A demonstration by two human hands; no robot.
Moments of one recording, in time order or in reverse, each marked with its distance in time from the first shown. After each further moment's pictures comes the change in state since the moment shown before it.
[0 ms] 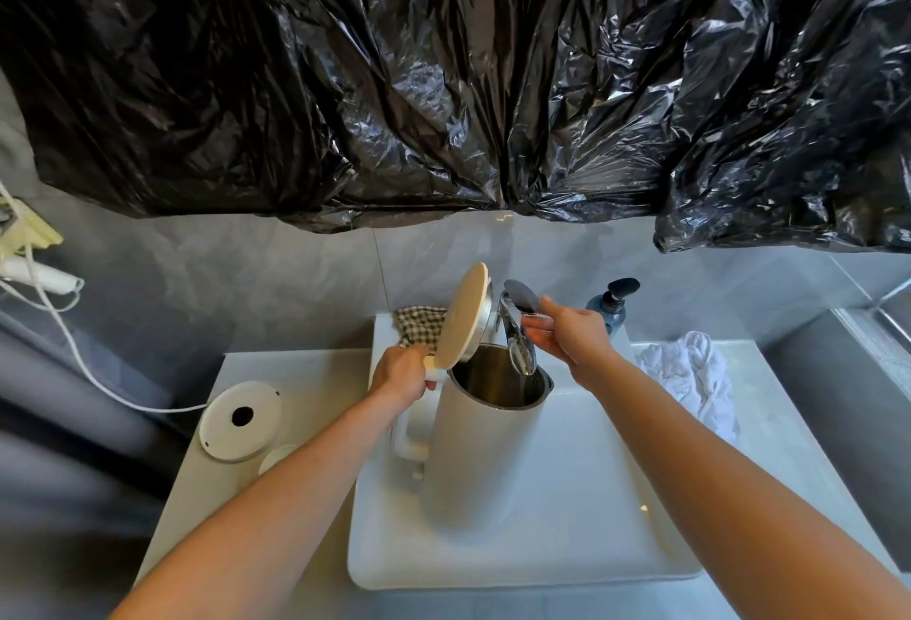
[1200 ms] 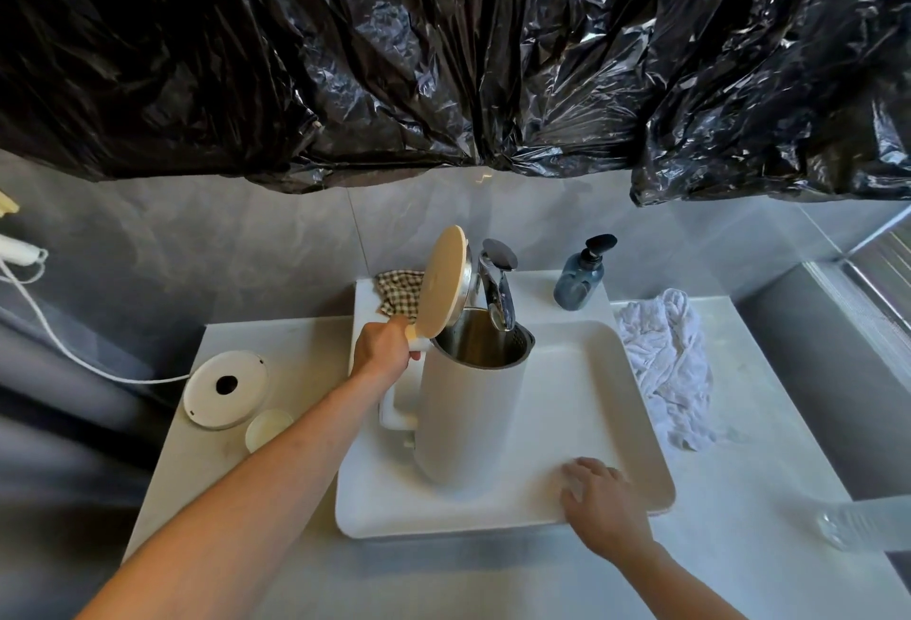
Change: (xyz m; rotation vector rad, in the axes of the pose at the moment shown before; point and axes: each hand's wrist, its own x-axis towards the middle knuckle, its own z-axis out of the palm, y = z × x) left_hand -0.029 -0.007 0.005 -0.063 0.093 -0.036; right_hand -0.080 0.250 -0.130 -1.405 -0.035 -0.161
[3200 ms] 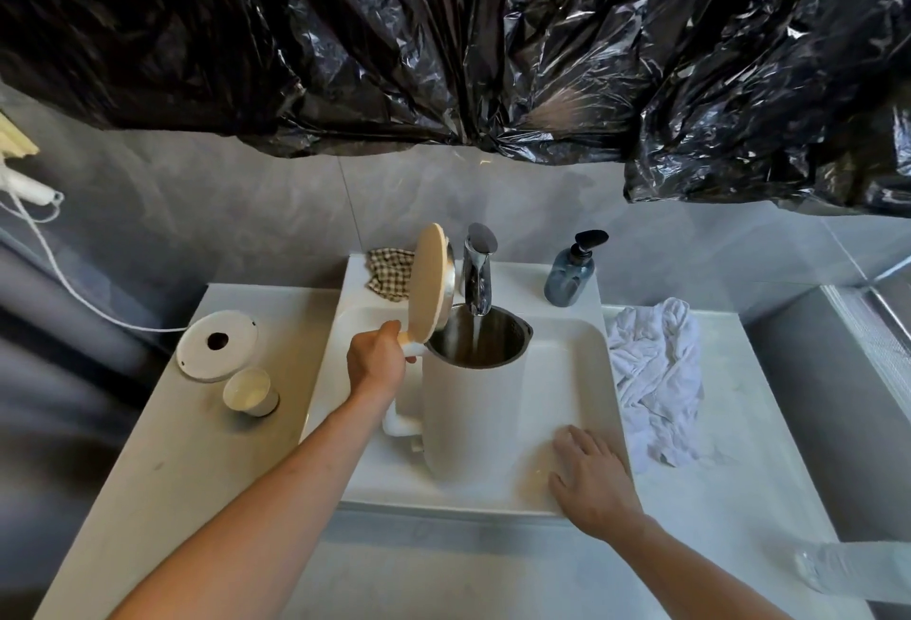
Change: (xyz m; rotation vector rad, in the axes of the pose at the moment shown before) left_hand -0.070 -0.016 0.041 0.002 0.193 -0.019; right_hand 0.029 0.053 -0.035 -0.080 -0.053 -0.227
